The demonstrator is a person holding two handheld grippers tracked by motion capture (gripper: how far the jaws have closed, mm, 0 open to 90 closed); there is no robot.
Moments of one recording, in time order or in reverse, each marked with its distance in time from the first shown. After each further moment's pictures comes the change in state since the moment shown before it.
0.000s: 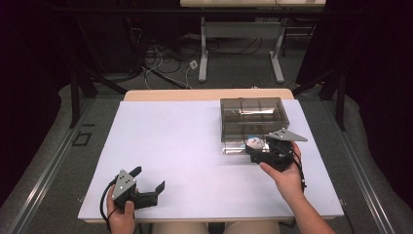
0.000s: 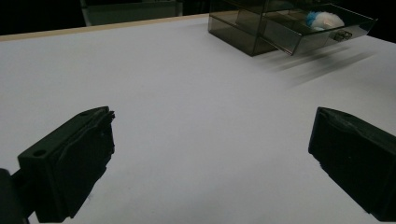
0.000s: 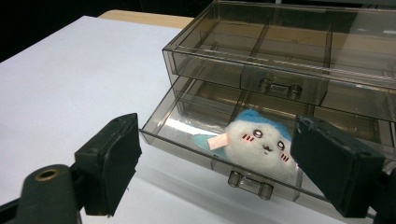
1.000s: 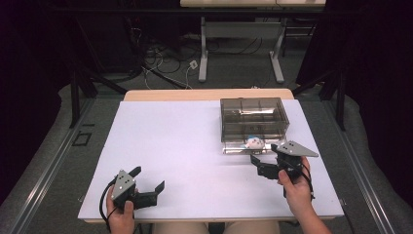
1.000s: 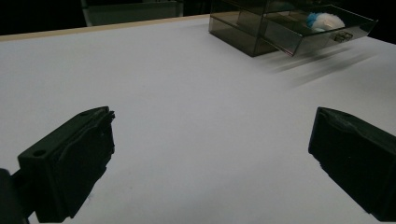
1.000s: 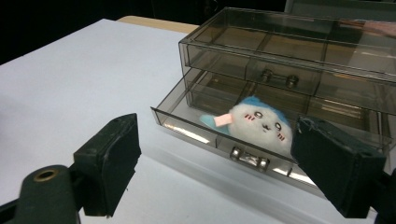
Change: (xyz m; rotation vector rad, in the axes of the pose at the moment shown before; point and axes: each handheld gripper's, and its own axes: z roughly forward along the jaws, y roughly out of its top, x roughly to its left) left arm 0.001 0.000 0.000 -0.008 0.002 -0.006; right arm 0.000 -0.023 -0.030 -0.062 0.036 -0.059
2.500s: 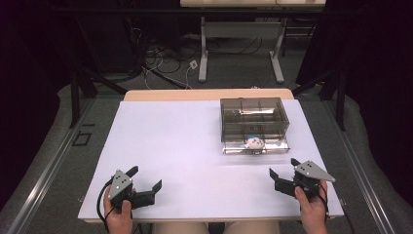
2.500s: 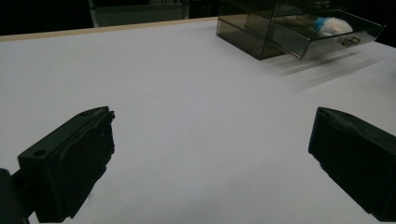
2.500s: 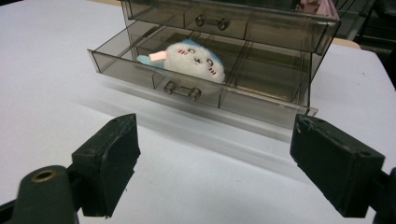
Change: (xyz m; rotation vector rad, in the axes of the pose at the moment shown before) left arm 0.005 0.000 -0.004 -0.008 0.018 -0.018; right arm -0.028 -0.059 -0.030 -0.014 -0.145 -0.038
